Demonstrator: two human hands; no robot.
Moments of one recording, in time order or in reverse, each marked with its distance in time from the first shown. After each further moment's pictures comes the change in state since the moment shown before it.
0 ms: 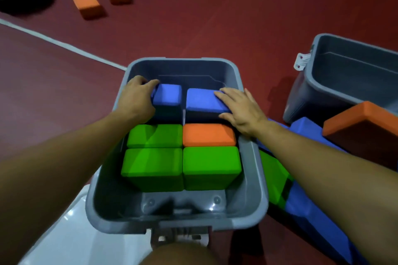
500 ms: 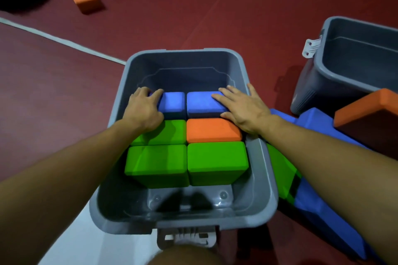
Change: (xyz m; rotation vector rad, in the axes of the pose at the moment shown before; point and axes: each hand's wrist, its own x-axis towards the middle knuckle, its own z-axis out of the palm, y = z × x) left_hand -0.010 -0.013 0.038 -0.010 -0.154 -0.026; right_hand 0.005 -0.008 0.011 -0.217 -0.248 -0.009
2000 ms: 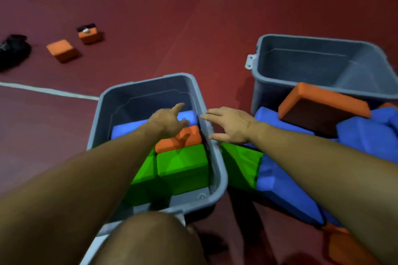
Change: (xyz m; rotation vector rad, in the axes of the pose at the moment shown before) left_hand -0.019 0.164 -0.017 0.056 -0.231 0.162; right_hand -0.119 0.037 -0.036 0.218 0.070 -0.058
